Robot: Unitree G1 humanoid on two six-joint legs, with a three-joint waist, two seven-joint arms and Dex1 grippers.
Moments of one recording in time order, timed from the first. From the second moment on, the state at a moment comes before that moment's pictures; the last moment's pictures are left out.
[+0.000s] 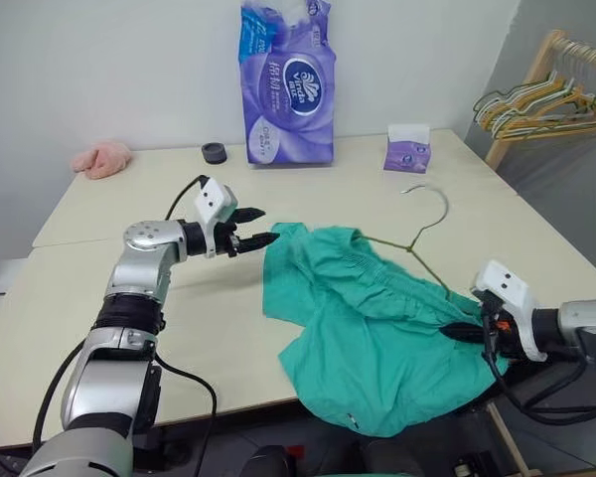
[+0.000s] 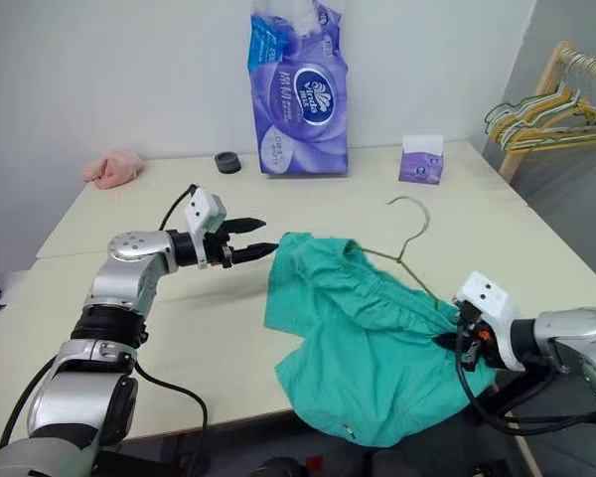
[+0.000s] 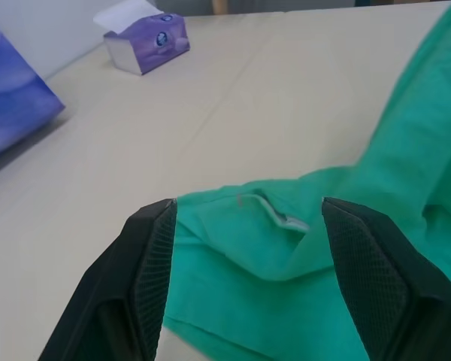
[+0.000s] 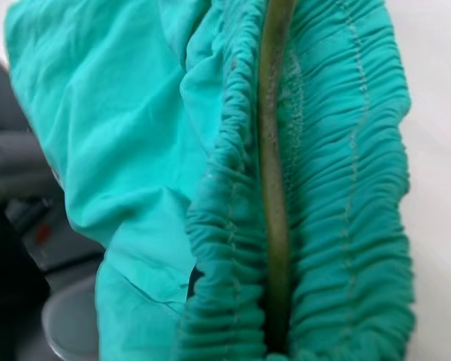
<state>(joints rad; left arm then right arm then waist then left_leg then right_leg) -0.75 0.56 -0.01 0.57 -0.19 0.10 -1.13 -0.05 -1.00 -0.19 -0.60 0.59 1.19 0.89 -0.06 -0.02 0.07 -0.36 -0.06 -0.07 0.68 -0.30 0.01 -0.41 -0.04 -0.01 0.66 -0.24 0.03</state>
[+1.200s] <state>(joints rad) -0.90 0.04 -0.35 0.17 -0.18 0.27 -0.99 -0.53 -1.20 -0.74 0.30 0.43 1.51 0.24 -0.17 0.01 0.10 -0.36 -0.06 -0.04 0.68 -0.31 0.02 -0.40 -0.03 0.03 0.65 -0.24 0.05</state>
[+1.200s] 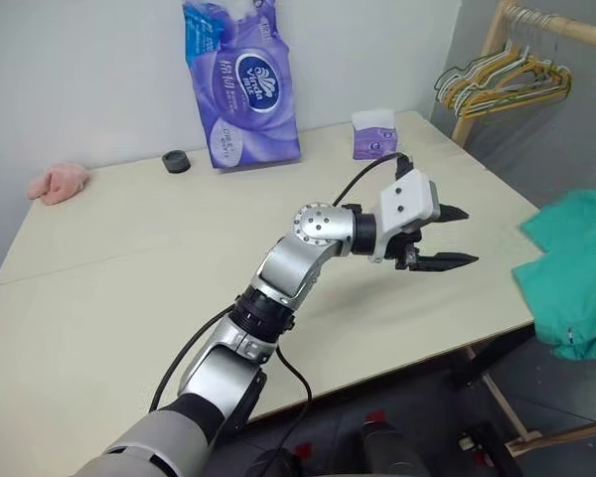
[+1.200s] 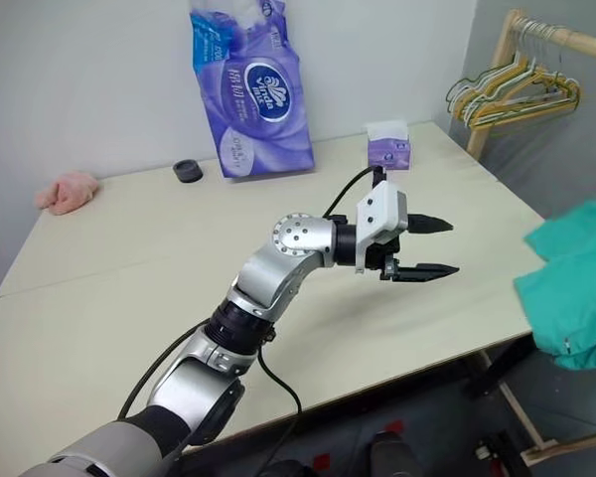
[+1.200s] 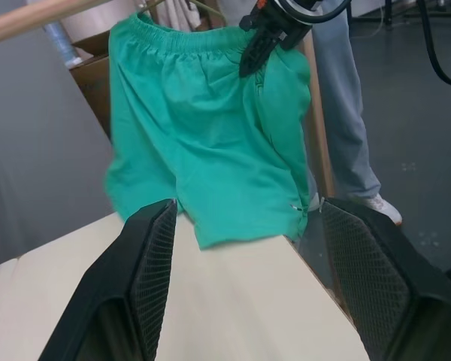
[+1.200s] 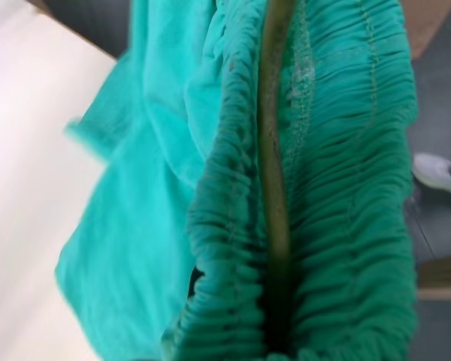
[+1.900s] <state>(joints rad) -1.07 -0.04 -0.31 0.34 -0.23 0.12 -1.08 -0.94 -1.35 -0.33 0.92 0.26 1.28 0.37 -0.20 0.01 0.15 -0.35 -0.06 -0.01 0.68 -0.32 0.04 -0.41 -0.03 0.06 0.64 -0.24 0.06</state>
